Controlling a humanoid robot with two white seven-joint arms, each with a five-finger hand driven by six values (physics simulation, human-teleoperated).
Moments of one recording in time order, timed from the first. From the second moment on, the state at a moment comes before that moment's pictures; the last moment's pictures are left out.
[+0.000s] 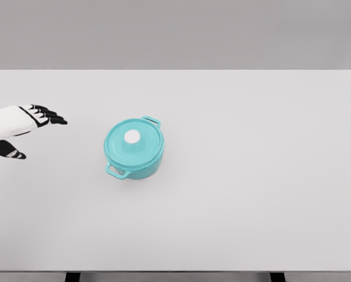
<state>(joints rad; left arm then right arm) -0.30 0.96 -0.24 -1.52 -0.33 -0.61 -0.59 0.03 0.00 0.75 -0.07 0.35 -0.21 0.09</state>
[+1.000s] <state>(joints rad) -0.83 0.83 -0.78 -1.69 -0.31 -0.61 -0.61 0.03 0.00 0.75 -0.07 0.35 -0.21 0.09</state>
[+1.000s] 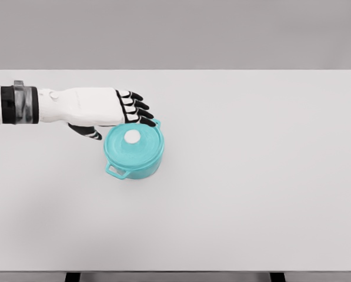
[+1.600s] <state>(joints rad) -0.84 0.76 -0.85 -1.62 -0.41 -0.61 -0.61 0.03 0.00 0.75 -0.07 0.35 -0.21 0.09</state>
